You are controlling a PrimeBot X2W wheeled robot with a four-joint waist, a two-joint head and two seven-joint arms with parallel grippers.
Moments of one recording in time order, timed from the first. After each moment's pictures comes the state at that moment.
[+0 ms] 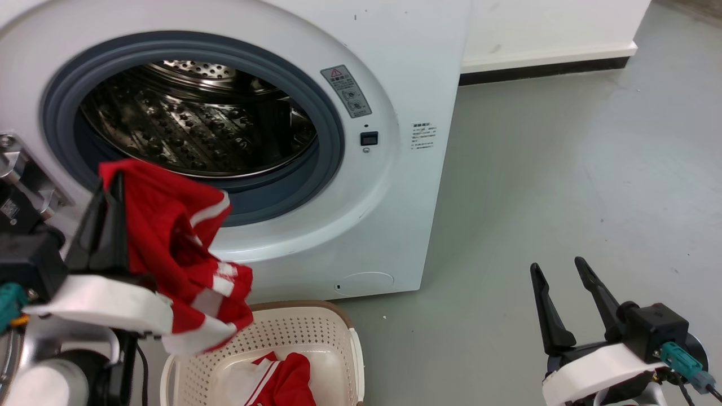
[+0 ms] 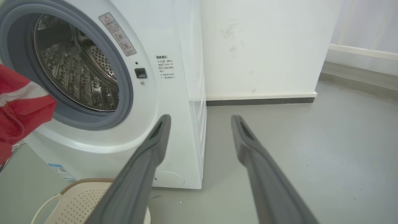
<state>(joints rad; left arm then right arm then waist) -0.13 0.49 -0.11 -0.34 -0.42 0.23 0.11 0.03 -0.05 0.06 -0.01 0.13 0.13 -0.09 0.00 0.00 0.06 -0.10</state>
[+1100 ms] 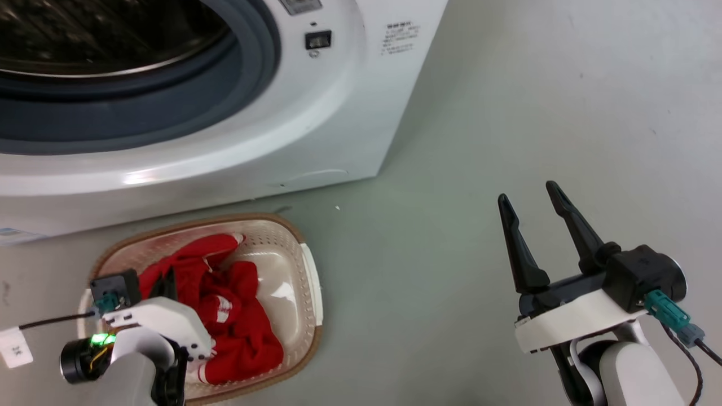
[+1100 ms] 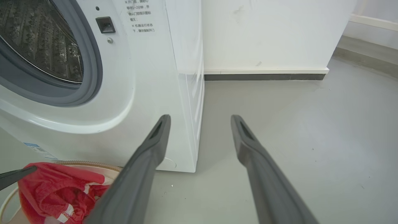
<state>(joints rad) -0.30 0.30 -0.19 0.61 -0.53 0.11 -0.13 -0.15 -0.05 0.15 -0.04 0.12 0.13 -0.12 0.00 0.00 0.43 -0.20</state>
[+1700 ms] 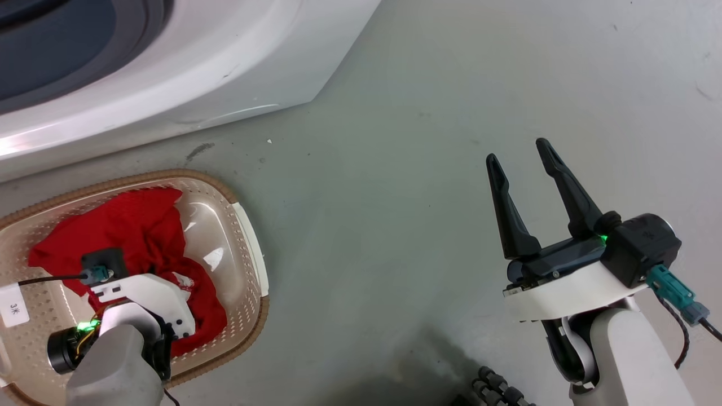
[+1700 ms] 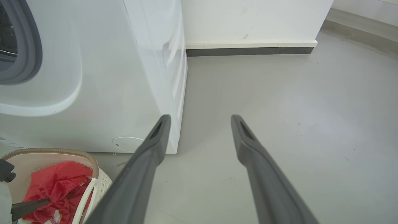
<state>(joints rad) -0.63 0.28 -0.21 1.17 -0.53 0.05 -0.19 -0.26 -0.05 0.20 -0.02 0.16 0.13 -0.19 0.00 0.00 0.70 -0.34</state>
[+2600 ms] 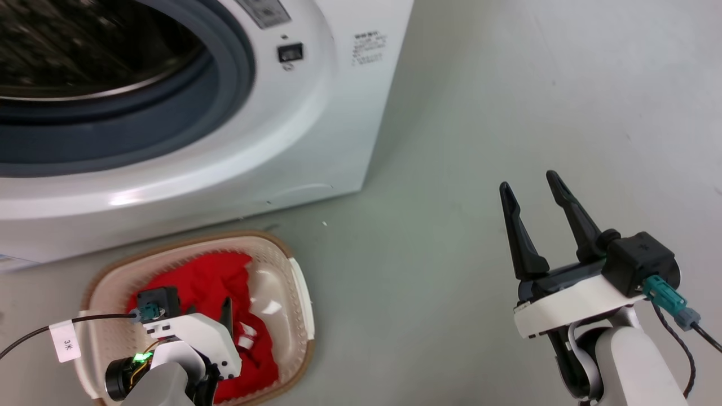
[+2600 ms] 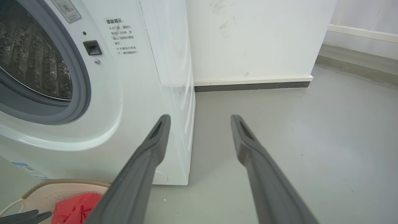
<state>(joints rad) -0.57 0.17 -0.25 1.26 -0.56 -0.10 -0.25 -0.22 -0.05 0.15 0.07 0.15 0.13 -0.18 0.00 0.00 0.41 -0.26</state>
